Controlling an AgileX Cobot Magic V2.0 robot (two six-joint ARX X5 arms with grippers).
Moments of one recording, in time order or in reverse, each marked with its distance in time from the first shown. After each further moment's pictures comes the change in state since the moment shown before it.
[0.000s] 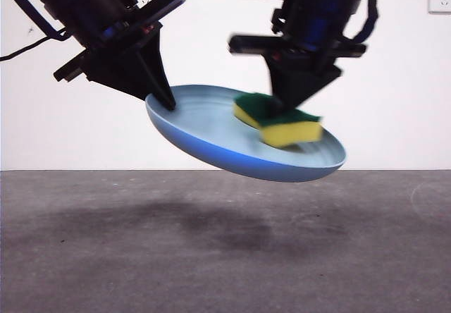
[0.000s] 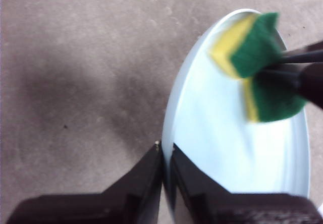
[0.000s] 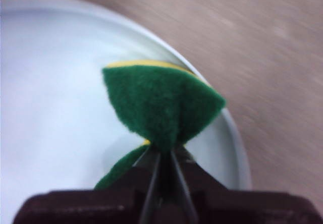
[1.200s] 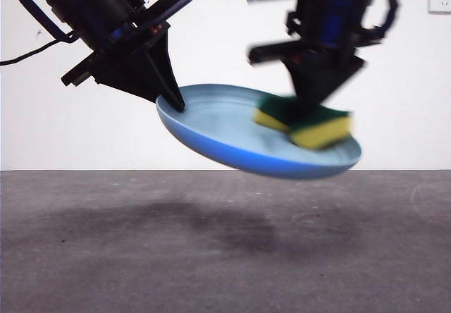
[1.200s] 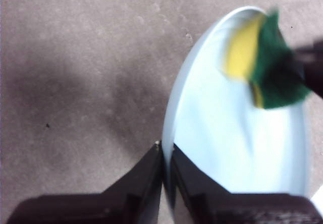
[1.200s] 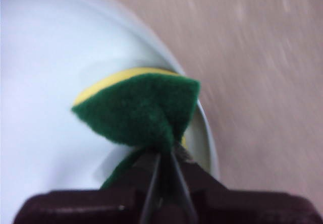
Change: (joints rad) left arm -0.014 0.008 -0.007 0.017 0.026 -0.027; right arm 0.012 -0.021 0.006 -0.069 0.182 -0.023
